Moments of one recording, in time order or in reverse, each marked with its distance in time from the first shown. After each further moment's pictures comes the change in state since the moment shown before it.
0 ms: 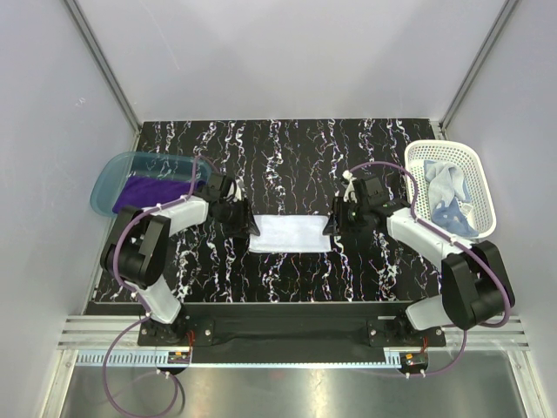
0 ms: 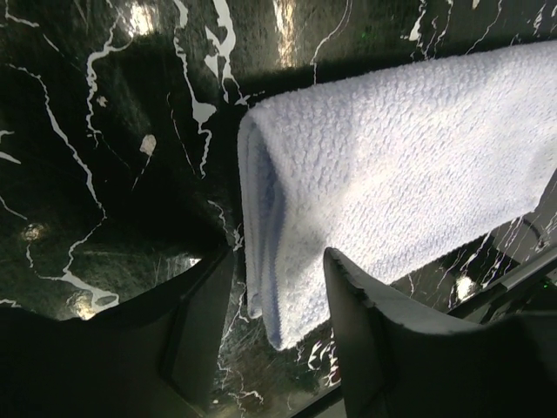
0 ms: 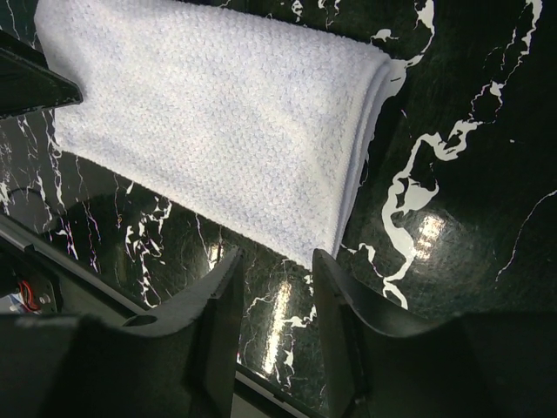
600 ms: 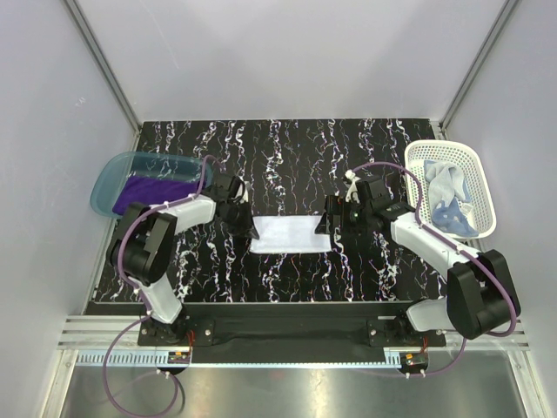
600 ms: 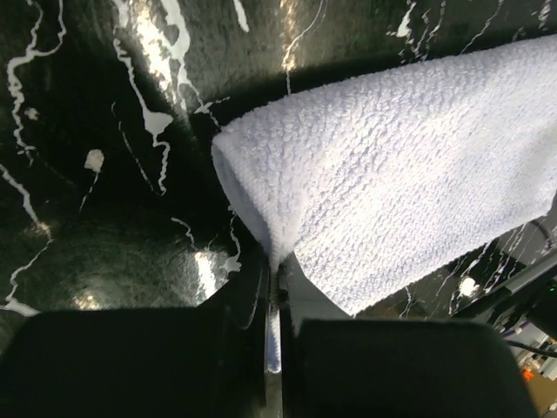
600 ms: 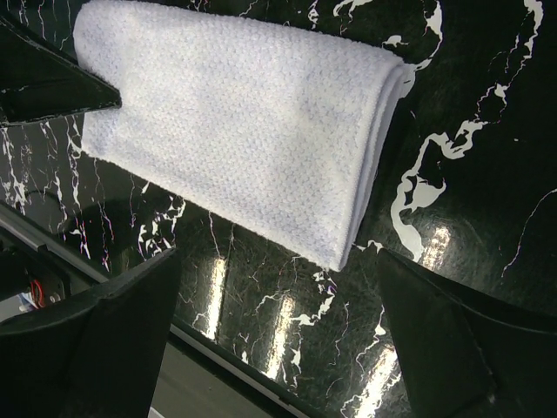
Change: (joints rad) left arm -0.051 0.032 0.014 0.020 -0.021 -0.032; right arm 0.000 -0.061 -0.030 0.027 -0.007 0.015
